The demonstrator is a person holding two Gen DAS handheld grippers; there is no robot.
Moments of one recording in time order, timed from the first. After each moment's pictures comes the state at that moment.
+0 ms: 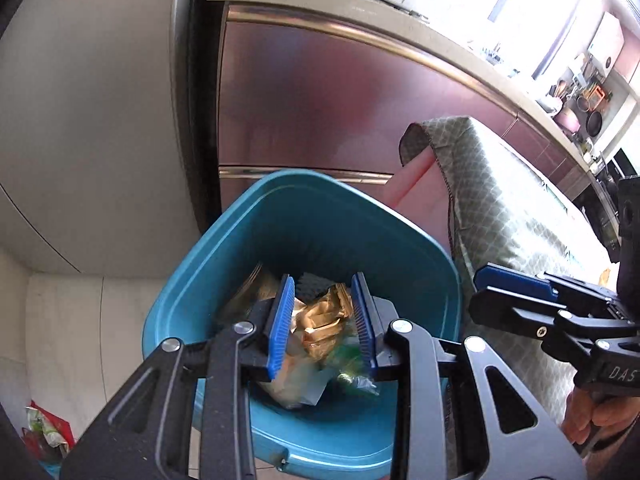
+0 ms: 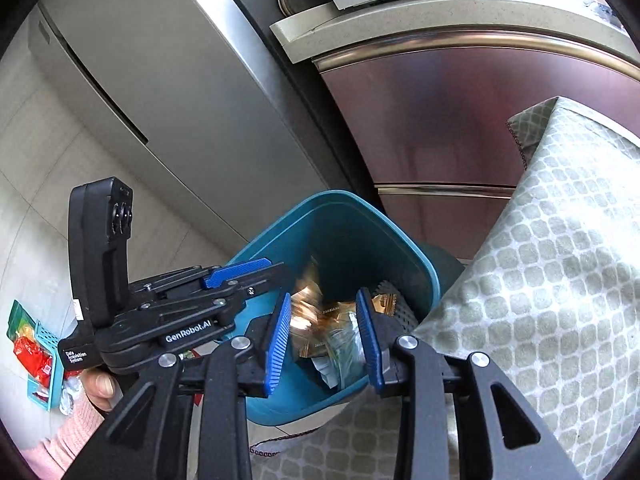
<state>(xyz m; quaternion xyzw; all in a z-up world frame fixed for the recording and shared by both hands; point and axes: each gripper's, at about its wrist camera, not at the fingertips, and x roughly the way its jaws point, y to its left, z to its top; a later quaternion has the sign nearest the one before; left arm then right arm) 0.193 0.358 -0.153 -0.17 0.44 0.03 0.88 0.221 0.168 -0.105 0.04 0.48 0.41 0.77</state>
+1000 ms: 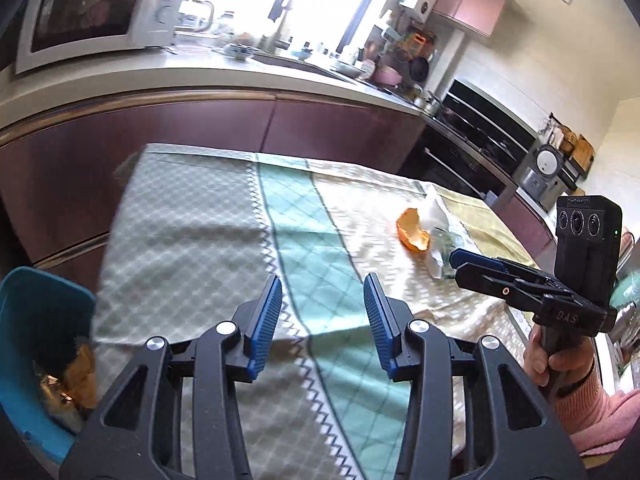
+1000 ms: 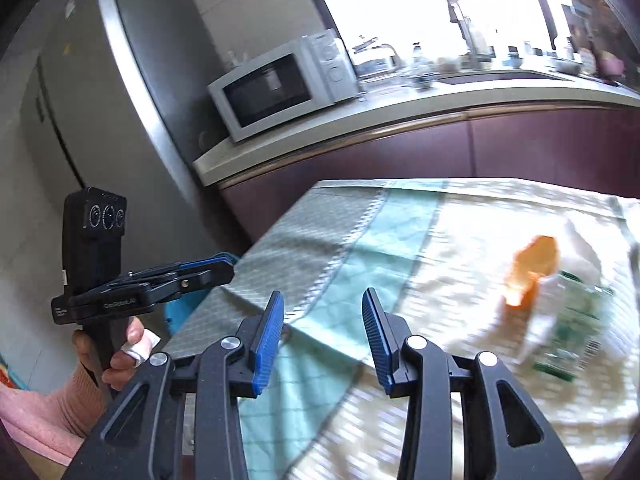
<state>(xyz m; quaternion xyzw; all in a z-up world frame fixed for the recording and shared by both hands) 0.177 0.091 -0.059 -0.09 0.36 -0.28 0.88 0.100 -0.134 -0.030 0.10 0.35 0.24 0.90</state>
